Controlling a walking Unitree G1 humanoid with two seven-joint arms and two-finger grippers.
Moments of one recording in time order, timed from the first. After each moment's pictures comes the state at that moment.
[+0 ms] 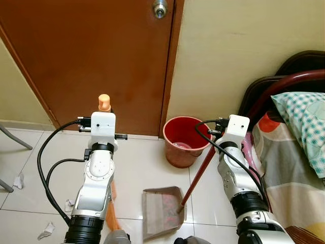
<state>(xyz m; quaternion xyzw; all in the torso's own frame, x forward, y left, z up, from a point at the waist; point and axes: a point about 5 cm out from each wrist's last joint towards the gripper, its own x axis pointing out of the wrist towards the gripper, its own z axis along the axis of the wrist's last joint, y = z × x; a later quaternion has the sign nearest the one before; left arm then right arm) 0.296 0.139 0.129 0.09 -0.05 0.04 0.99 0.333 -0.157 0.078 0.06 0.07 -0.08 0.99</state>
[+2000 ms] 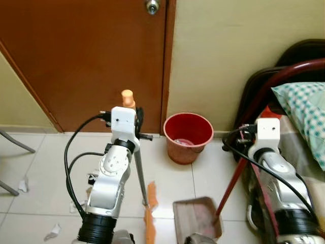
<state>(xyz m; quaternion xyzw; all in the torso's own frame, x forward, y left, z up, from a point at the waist) 0.294 0.100 0.141 0.01 -0.03 -0.11 0.99 0.312 -0.218 0.108 -0.06 0.11 -0.06 0.99</state>
